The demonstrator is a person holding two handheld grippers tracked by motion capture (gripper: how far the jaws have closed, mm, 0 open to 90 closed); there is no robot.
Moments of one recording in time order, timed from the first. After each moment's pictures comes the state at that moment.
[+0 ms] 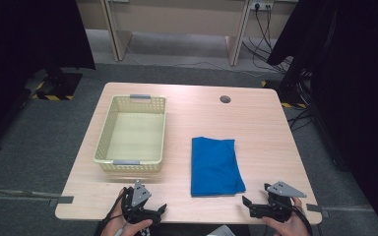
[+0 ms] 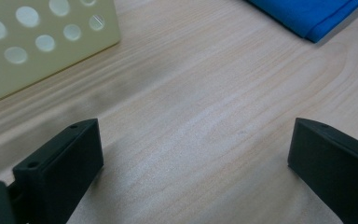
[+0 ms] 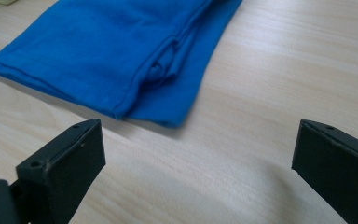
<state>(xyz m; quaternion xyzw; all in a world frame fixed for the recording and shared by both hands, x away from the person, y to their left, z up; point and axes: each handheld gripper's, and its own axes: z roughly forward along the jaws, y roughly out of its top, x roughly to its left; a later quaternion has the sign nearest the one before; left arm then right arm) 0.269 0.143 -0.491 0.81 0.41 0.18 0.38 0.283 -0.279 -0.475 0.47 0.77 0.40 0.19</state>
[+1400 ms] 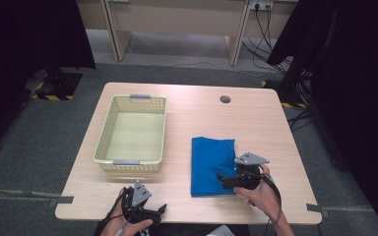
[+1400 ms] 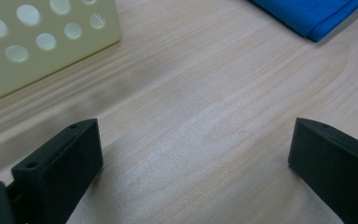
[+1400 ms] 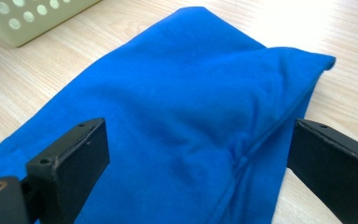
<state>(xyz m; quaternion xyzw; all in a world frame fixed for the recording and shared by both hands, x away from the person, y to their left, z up) 0.268 0.143 -0.491 0.81 0.41 0.18 0.38 0.358 -0.202 -0.453 0.41 0.80 0.39 0.19</state>
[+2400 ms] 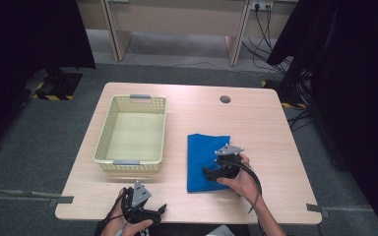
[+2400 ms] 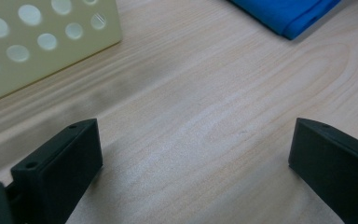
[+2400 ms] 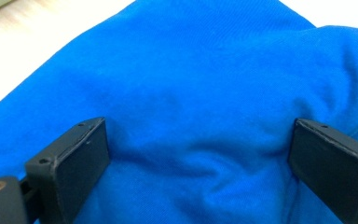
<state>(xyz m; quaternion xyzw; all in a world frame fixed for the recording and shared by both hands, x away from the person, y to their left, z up) 0.268 0.143 -0.491 0.81 0.41 0.19 0.38 0.399 -0.157 -0.475 0.41 0.83 0.33 0.17</state>
